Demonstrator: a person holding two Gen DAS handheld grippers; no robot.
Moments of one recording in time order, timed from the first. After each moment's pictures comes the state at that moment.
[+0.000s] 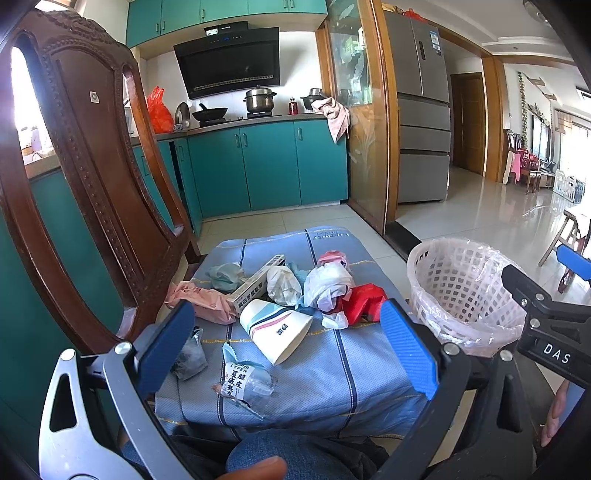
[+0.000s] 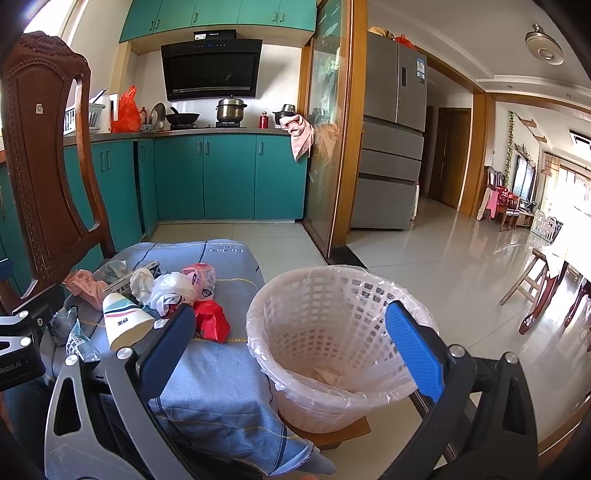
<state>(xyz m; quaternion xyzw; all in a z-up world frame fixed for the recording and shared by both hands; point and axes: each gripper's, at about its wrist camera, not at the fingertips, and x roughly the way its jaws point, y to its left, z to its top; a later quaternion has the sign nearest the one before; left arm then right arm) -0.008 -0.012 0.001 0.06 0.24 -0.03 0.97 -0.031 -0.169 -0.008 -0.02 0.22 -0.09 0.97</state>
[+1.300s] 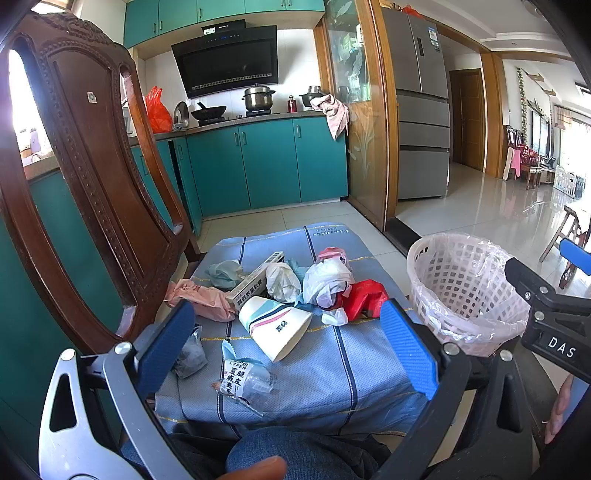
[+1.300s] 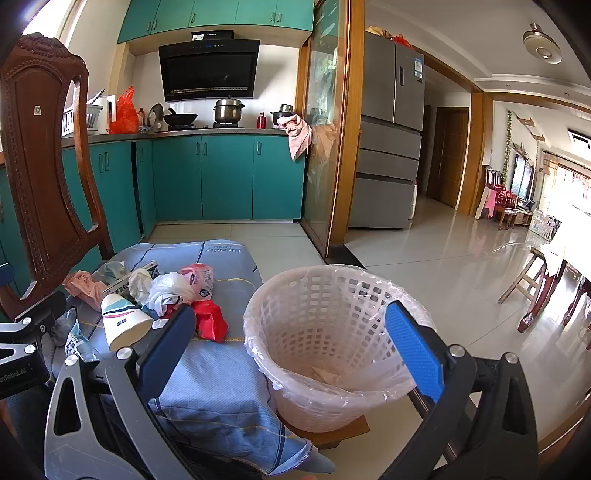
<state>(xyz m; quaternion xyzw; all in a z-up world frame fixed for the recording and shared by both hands) -0.009 -0.010 -0.003 0.06 0.24 -0.03 0.97 -0.032 -0.171 -0.008 -0.02 0.22 -0.09 0.97</state>
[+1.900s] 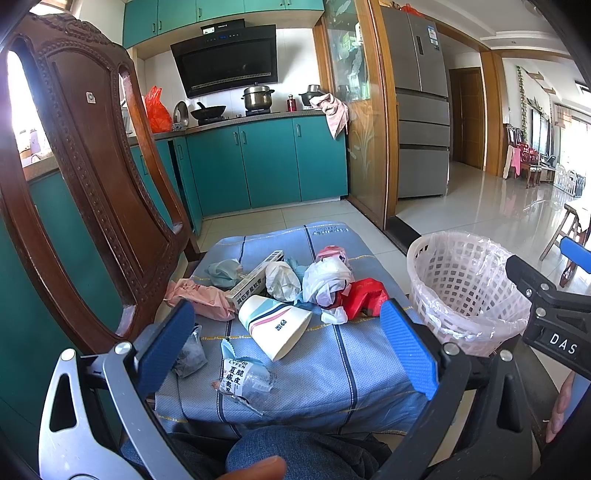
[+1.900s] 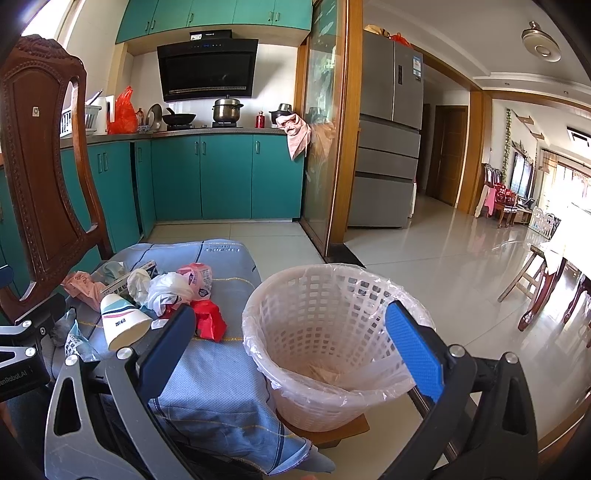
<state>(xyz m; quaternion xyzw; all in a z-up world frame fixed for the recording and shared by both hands) -0.008 -0.012 -0.003 0.06 0.24 -0.03 0.97 -0.033 -0.173 -0.009 -0.01 0.22 -0.09 0.97</state>
